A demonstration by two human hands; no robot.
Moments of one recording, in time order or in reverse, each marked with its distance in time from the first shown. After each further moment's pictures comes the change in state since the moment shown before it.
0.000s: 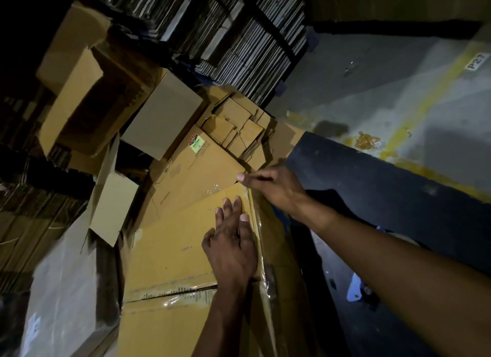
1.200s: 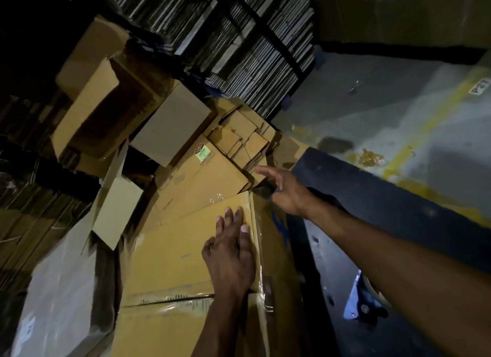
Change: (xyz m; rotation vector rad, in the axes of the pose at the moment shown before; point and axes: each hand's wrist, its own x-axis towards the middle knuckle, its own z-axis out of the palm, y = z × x) left_hand 0.002 0.002 -0.003 -0.023 -0.004 -0.026; right_hand 0.039 0.021 -0.023 -0.161 -0.173 -0.048
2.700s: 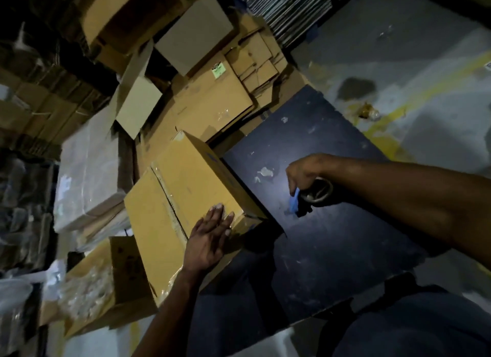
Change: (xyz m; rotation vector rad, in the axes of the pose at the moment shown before) left_hand -0.263 -0.009 -0.108 0.303 -0.332 0.181; right_hand -0.186 -0.058 -0.044 -1.446 -1.132 0.032
